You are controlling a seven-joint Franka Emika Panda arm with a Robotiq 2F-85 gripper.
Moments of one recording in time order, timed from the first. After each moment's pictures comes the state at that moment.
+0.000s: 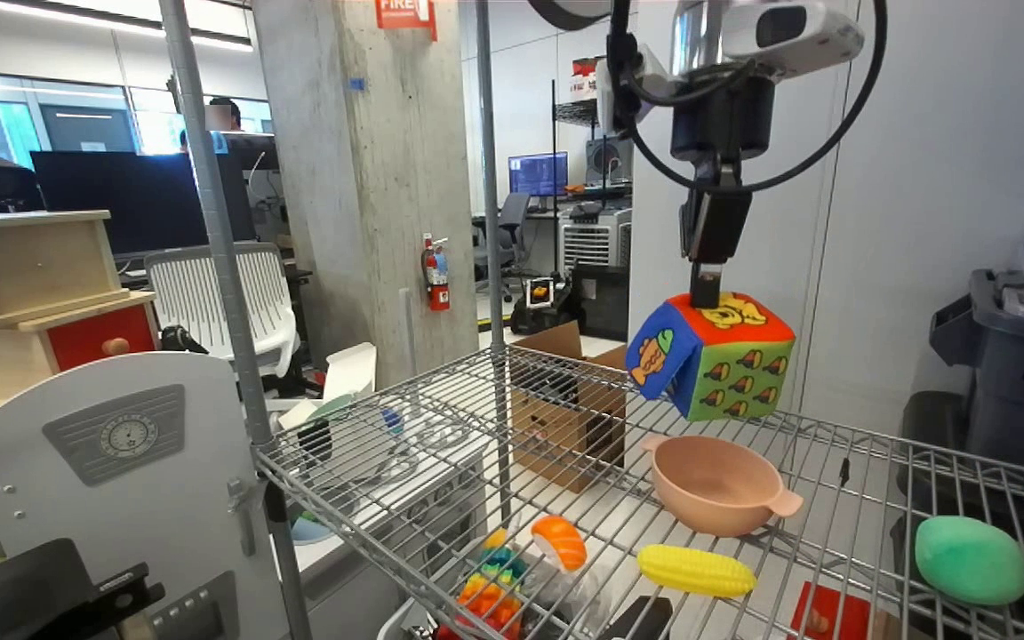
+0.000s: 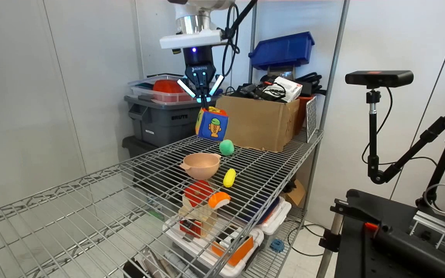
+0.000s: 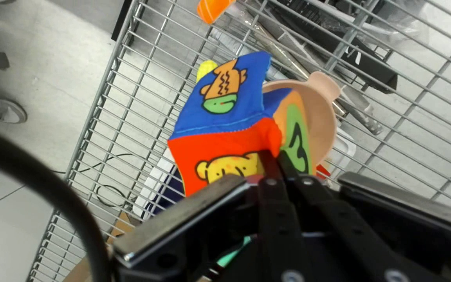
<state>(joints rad) -0.04 0.98 -0.17 -0.85 0.07 1.68 0.89</state>
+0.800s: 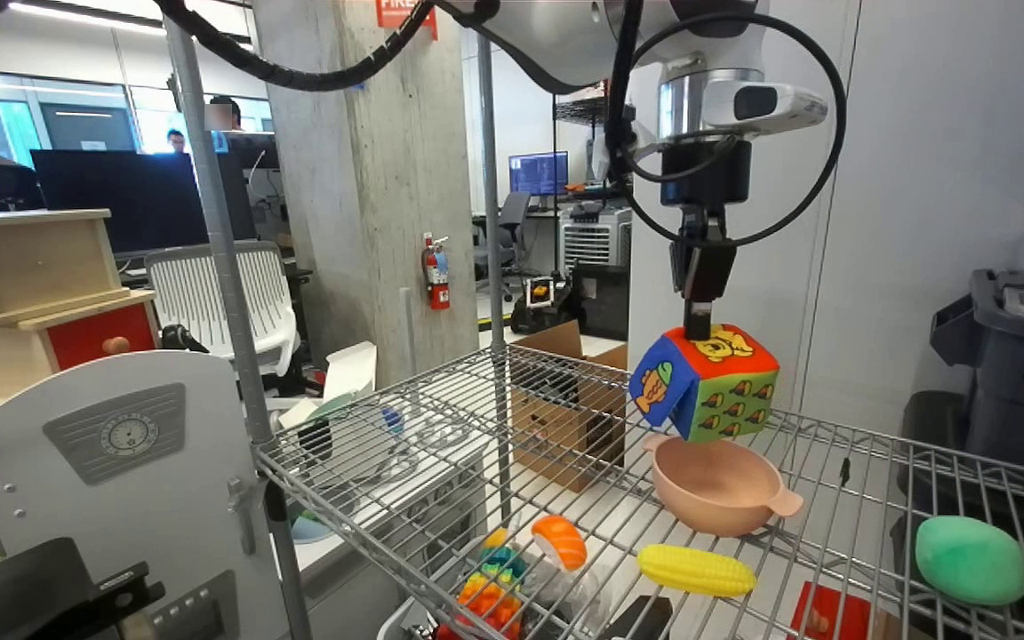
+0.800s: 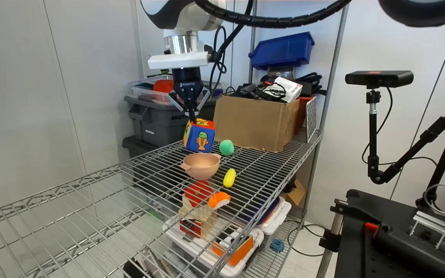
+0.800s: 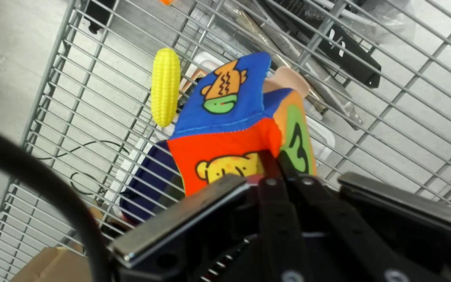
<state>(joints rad) -0.04 1.19 -0.17 -0.56 0.07 1.67 0.89</state>
